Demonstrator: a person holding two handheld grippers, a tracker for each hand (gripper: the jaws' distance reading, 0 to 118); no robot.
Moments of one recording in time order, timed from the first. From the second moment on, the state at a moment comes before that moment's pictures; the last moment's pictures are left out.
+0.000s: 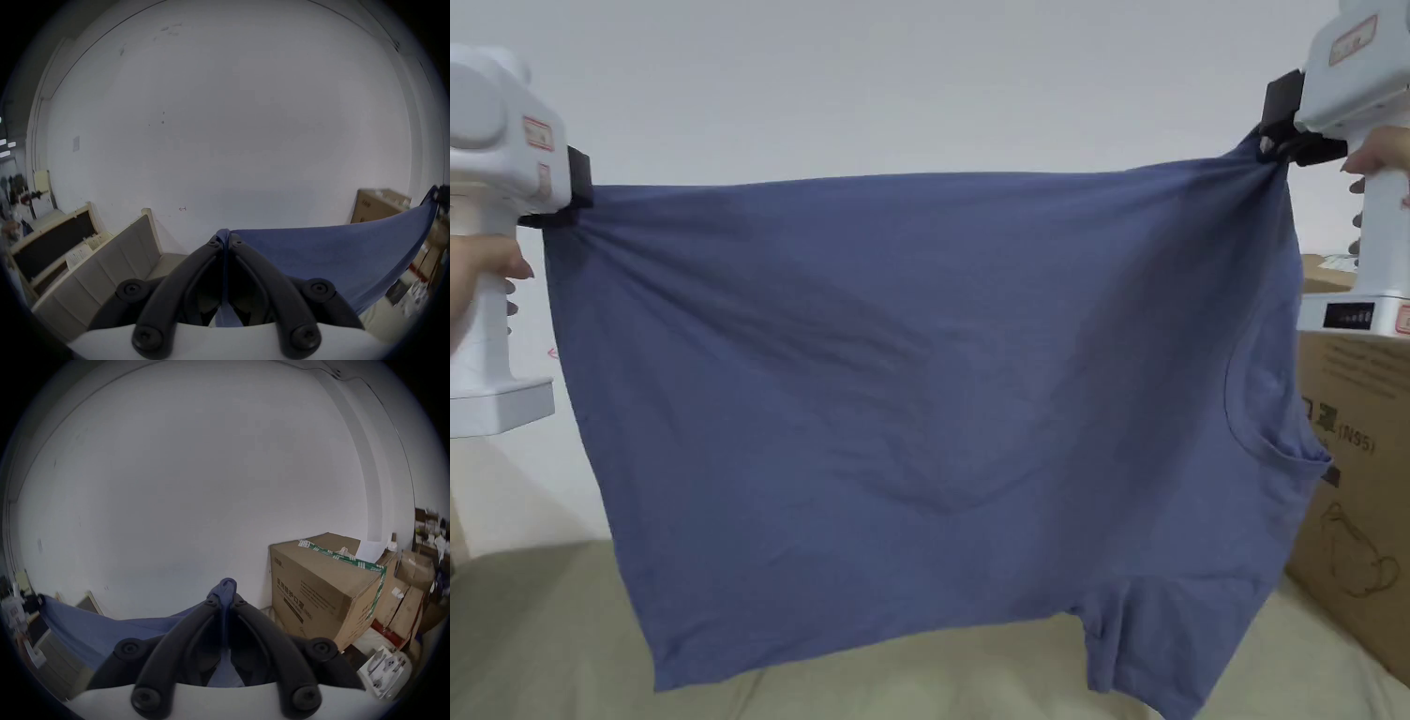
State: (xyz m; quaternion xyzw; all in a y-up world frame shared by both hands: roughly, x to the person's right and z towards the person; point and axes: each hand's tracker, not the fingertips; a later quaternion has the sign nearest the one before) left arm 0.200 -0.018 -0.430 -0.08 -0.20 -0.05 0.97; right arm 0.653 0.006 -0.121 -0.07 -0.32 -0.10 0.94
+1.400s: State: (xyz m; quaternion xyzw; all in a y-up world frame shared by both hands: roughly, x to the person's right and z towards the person) left arm 0.025 -0.460 -0.189 -0.39 -0.15 -0.14 0.90; right arm 0.472 -0.463 0.113 -0.37 -0.27 -0.25 0.85
